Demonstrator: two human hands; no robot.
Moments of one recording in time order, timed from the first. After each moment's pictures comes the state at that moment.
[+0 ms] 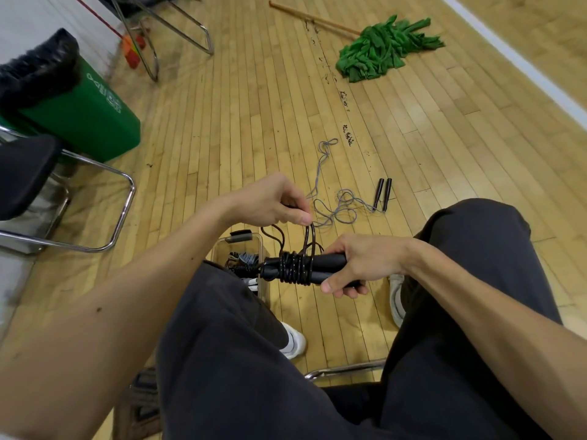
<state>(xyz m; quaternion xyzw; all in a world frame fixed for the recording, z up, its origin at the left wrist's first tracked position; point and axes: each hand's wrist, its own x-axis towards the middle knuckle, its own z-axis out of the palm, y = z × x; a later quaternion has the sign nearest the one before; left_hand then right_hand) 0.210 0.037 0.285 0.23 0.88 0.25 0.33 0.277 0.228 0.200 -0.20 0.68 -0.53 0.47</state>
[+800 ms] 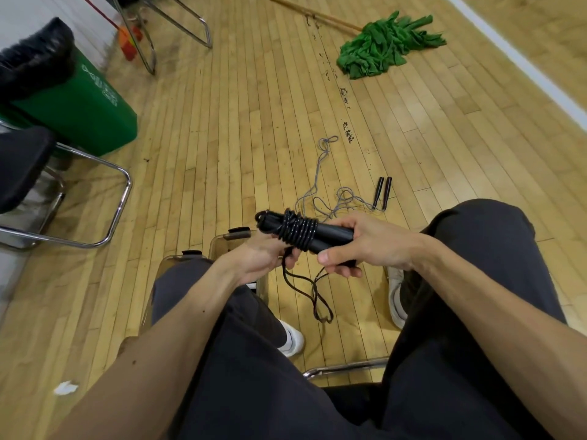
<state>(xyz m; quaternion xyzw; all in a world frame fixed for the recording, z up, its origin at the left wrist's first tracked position) 0.263 0.005 0.208 -0.04 0.72 0.59 0.37 0.275 0.232 0.214 -0.18 0.63 -0.66 0.37</state>
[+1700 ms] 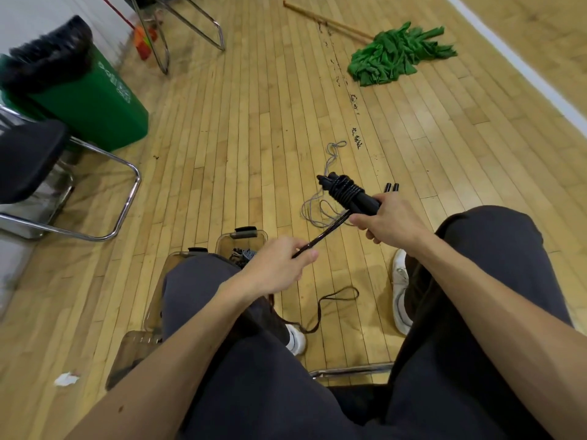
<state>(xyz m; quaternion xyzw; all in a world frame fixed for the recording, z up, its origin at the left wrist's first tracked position) 0.294 0.013 0.221 0.05 0.92 0.30 0.25 0.248 0.234 0.180 0.06 0.83 -0.54 0.13</state>
